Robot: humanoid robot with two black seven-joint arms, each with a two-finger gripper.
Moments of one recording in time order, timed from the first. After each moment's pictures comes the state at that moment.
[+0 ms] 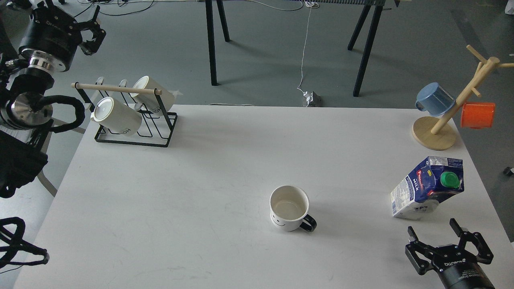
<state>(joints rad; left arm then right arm) -0.80 0.44 -1.05 -0.71 0.14 -0.38 -0.25 -0.46 -0.42 1.21 1.37 0.41 0.49 0.16</state>
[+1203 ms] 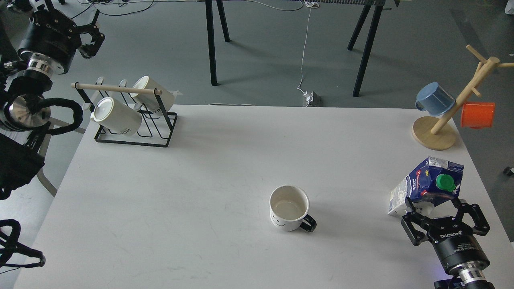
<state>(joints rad) -0.80 0.46 -1.02 -0.70 0.14 -0.38 -0.25 -0.36 -0.38 1.23 1.39 0.38 0.49 0.17</state>
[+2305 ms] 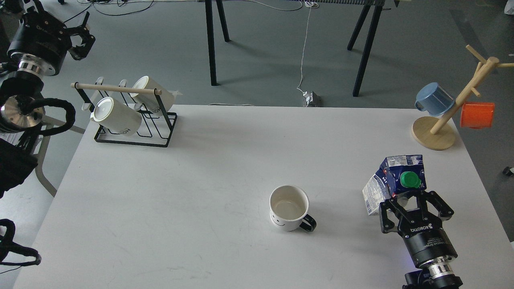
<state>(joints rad) -0.80 0.48 -1.02 -0.67 0.14 -0.37 -0.25 -0.35 -0.24 1.16 1.47 0.20 0.49 0.19</state>
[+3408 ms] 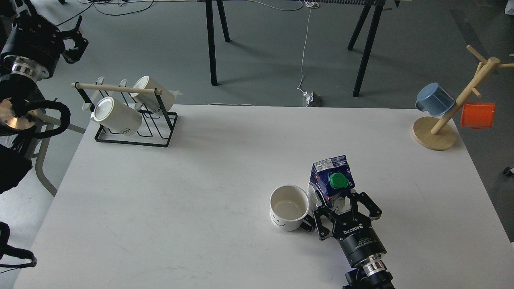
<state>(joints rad) -0.79 0.49 -1.02 -0.67 0.14 -0.36 -0.25 -0.23 -0.03 1.03 1.31 0.05 0.49 0.20</state>
